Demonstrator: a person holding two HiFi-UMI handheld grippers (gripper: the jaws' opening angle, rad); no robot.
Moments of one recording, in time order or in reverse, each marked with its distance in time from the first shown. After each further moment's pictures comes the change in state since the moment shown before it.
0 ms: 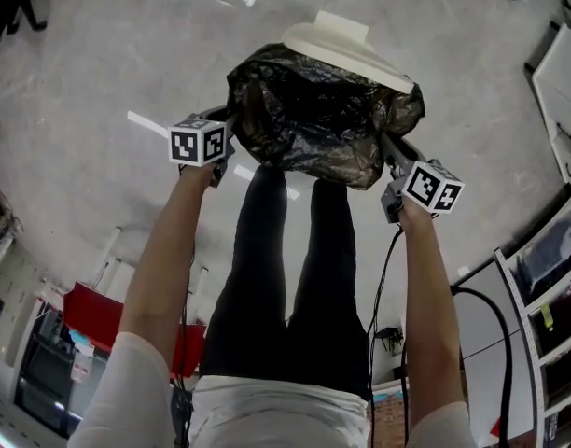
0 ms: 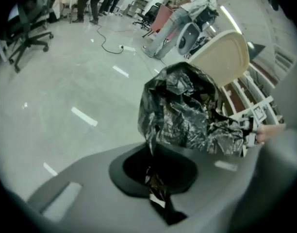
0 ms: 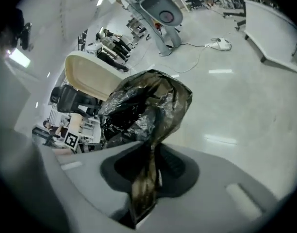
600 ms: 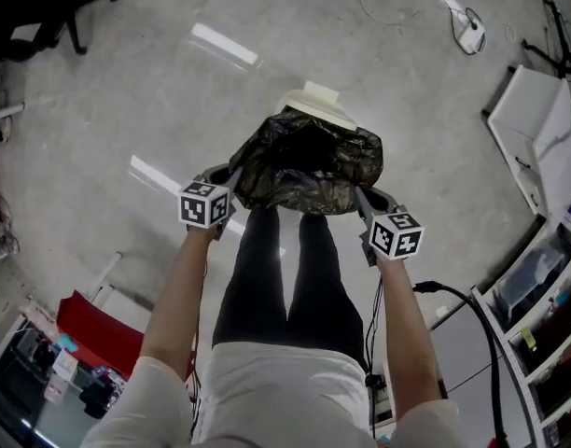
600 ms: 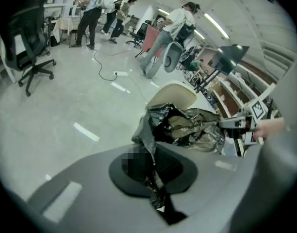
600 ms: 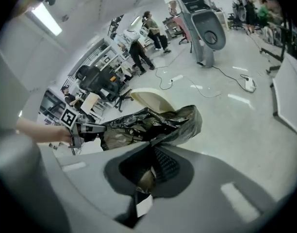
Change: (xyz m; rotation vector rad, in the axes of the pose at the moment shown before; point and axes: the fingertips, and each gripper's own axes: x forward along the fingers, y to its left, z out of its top) left arm -0.155 -0.114 0.032 0.070 -0.143 0.022; right arm -0.128 0.122 0.034 -0.353 0.036 0.027
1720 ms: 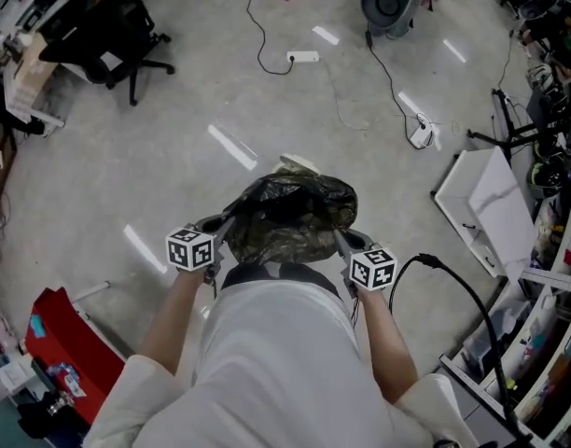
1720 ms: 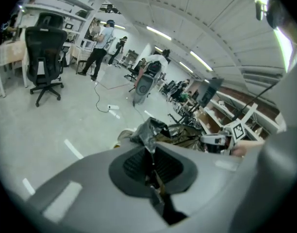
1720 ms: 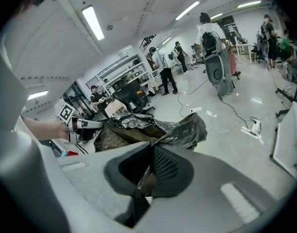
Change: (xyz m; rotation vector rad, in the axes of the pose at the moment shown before) left arm -0.294 -0.212 0.025 -0.032 -0.372 -0.073; right arm -0.263 0.154 0.049 -0.275 -0.199 0.116
